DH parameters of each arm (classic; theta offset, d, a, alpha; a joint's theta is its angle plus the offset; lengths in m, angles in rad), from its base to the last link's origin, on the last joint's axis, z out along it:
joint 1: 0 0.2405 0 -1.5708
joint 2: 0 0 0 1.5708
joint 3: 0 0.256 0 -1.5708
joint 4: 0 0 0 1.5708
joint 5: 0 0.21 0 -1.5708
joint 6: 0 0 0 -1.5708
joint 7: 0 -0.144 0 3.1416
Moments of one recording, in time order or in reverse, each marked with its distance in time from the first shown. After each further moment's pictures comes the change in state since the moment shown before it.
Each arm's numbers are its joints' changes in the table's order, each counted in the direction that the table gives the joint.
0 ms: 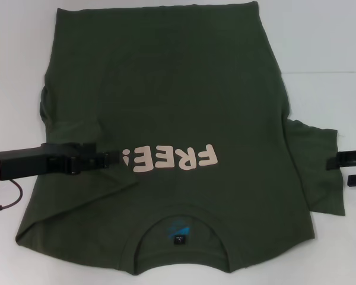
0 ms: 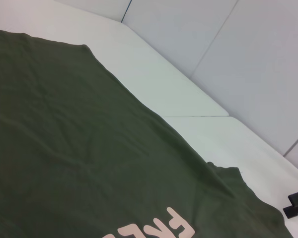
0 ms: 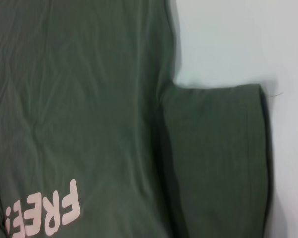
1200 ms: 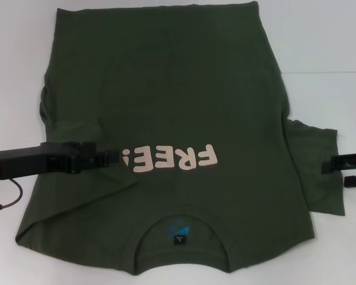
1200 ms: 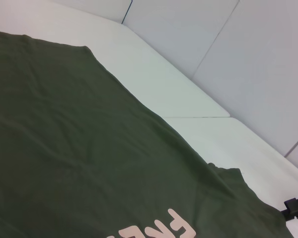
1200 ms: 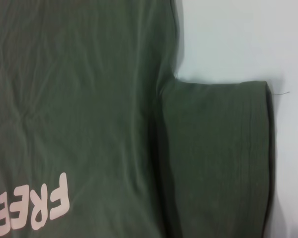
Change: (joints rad) left arm -0.002 0.000 0.000 0.000 0.000 -0.005 -0.001; right arm 0.016 0.013 -0.010 0.016 -0.027 0.036 0.036
